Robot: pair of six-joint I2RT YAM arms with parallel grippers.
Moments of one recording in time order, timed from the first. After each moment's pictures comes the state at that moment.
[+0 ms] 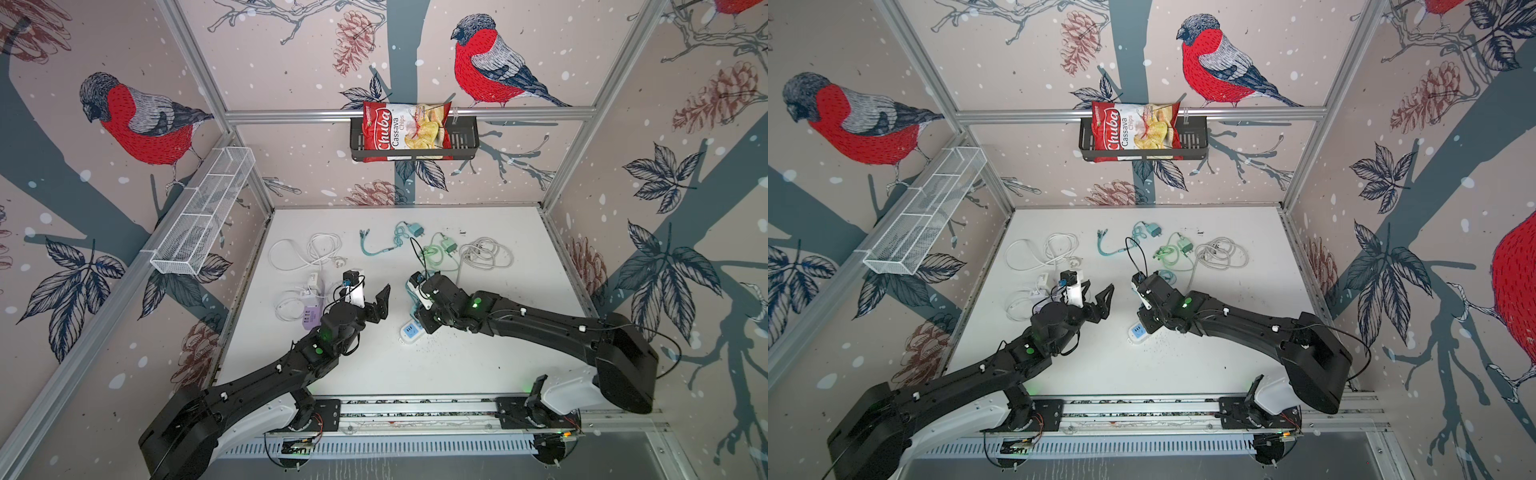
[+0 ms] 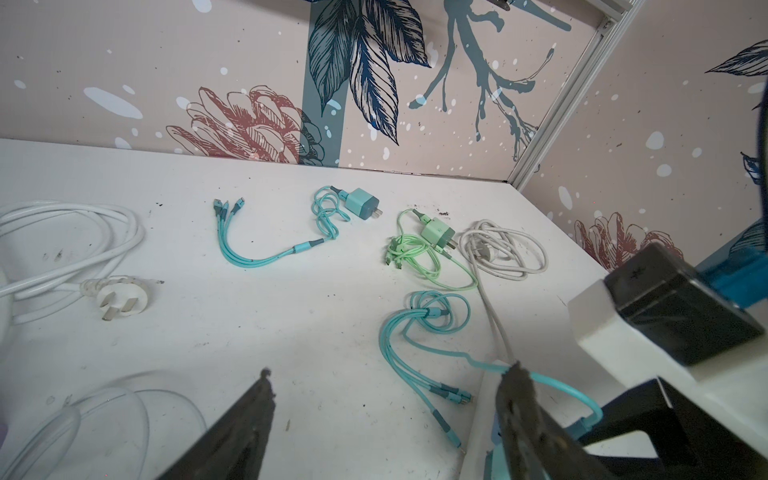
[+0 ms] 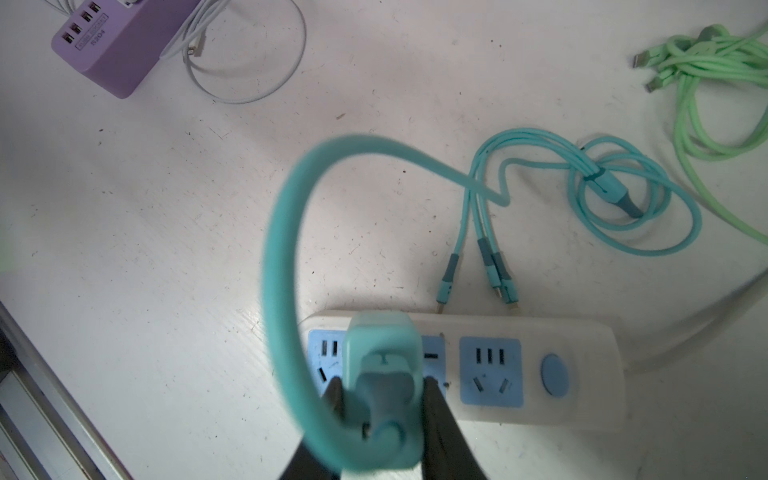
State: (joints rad) left arm -0.79 0.95 0.33 0.42 -0.32 -0.36; right arm 1.00 1.45 0.93 -0.41 0.05 0.22
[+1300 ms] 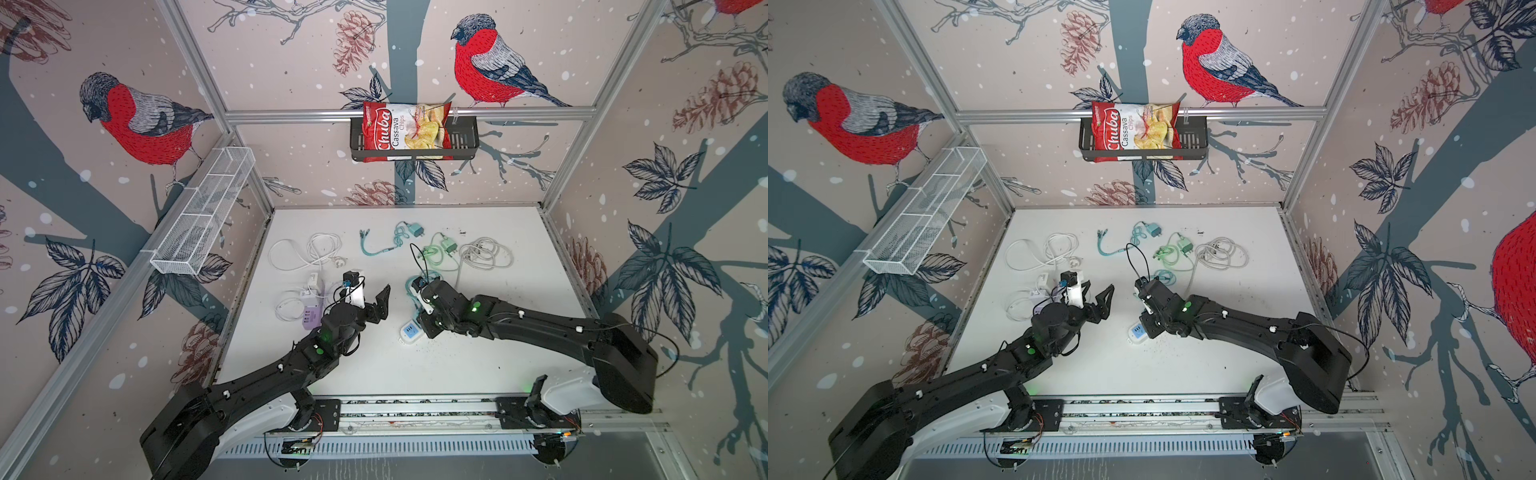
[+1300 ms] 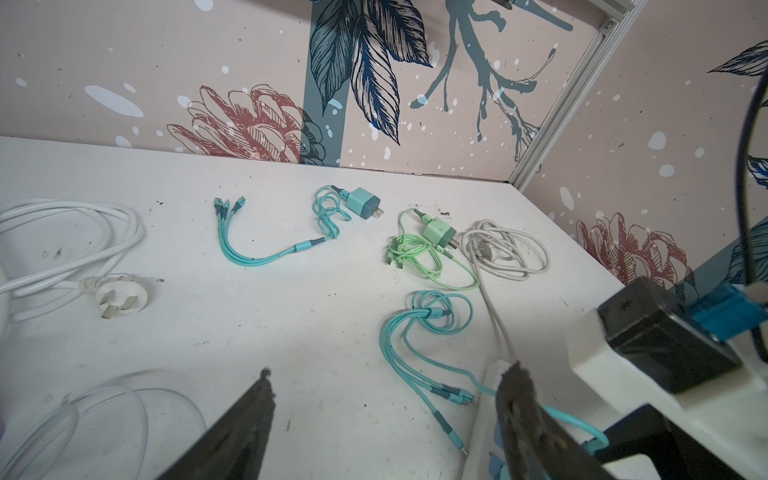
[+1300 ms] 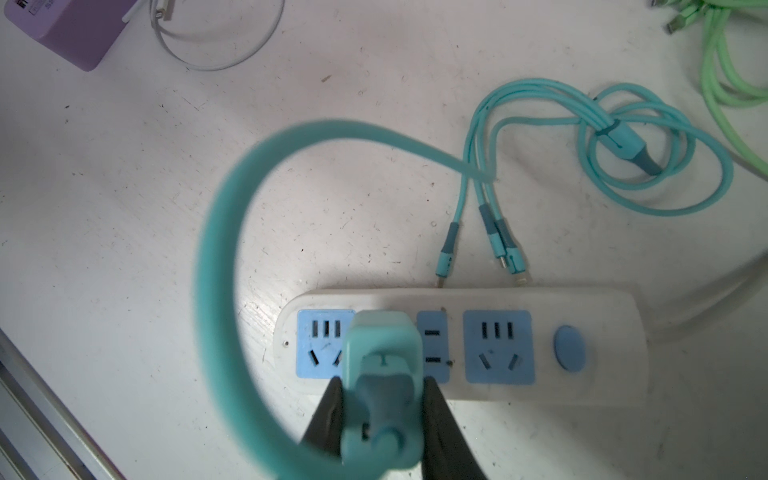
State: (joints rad) left arm -0.79 0.96 0.31 0.45 -0.32 -0.37; right arm 1.01 1.46 0.89 -0.41 0.06 0.26
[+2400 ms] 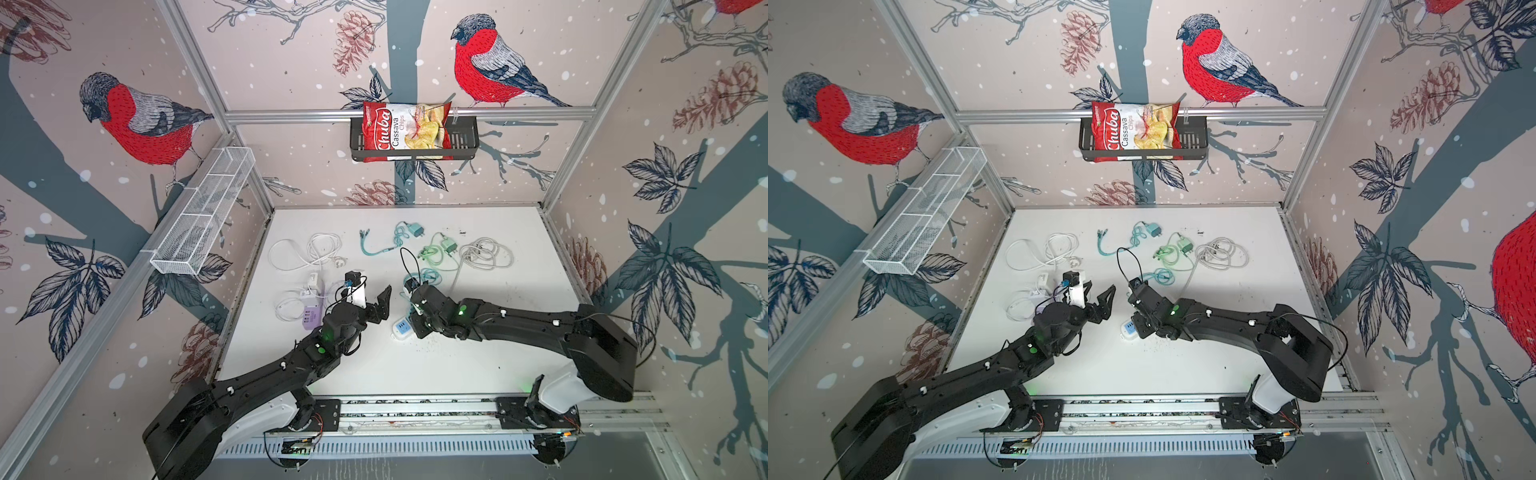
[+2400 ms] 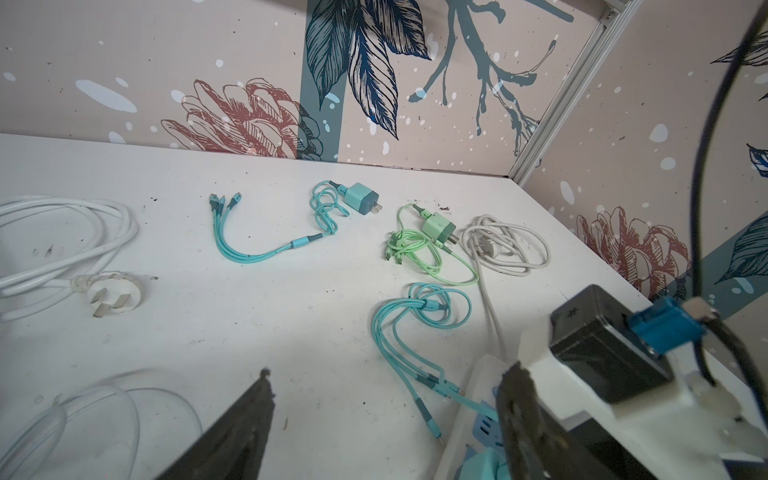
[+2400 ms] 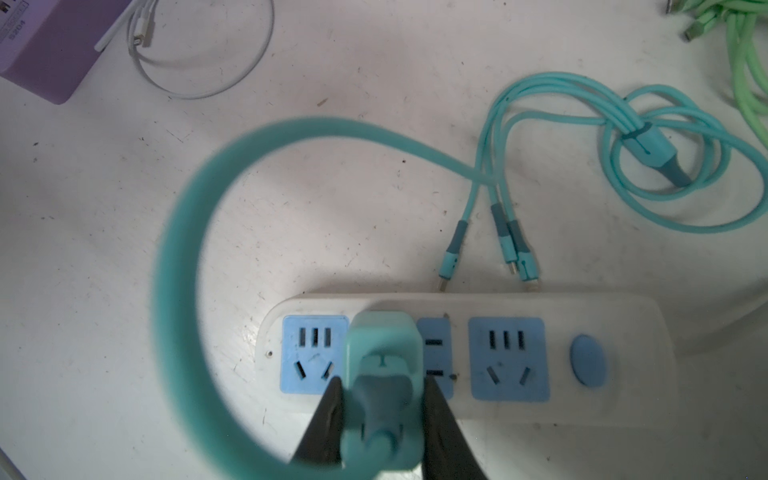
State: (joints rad) left arm -0.79 0.99 0.31 0.47 -0.32 -0.36; right arm 1.05 1.58 0.90 -0.32 0.13 0.34
